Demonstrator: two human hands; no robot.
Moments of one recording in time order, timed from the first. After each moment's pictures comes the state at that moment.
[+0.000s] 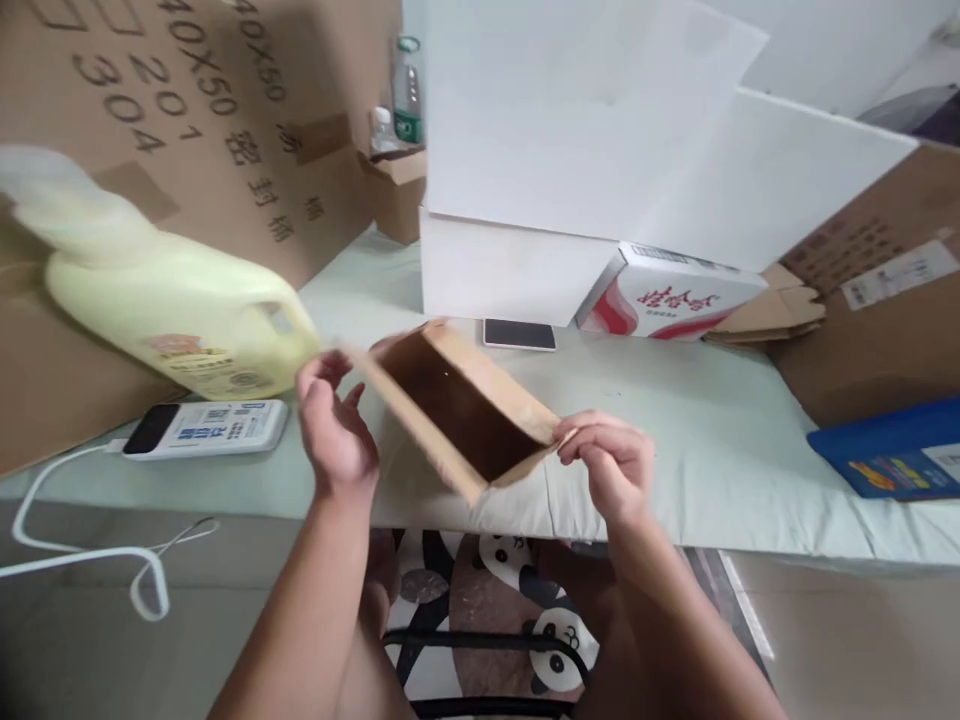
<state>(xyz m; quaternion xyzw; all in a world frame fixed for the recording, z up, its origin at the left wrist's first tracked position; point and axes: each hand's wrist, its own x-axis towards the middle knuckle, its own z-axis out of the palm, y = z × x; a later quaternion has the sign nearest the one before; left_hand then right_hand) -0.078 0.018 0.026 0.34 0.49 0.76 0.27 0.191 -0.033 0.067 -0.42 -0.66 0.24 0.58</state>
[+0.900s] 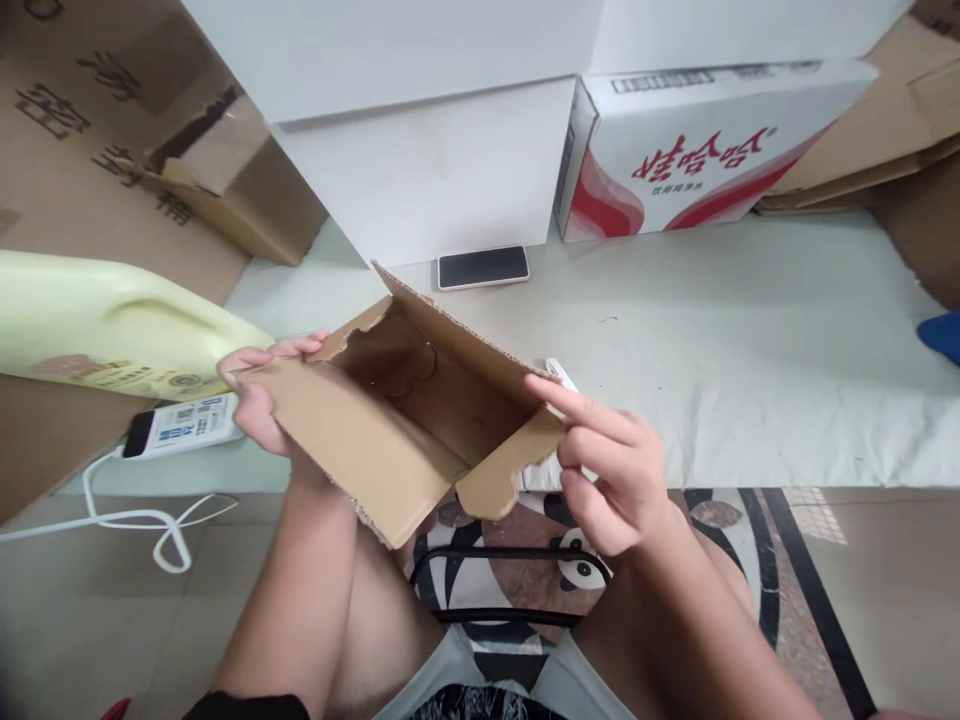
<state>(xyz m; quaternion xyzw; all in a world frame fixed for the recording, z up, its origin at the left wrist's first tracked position) -0.010 0.029 0.038 0.43 0.39 0.77 0.26 0.263 -0.066 0.059 -0.41 -0.77 0.14 0.47</state>
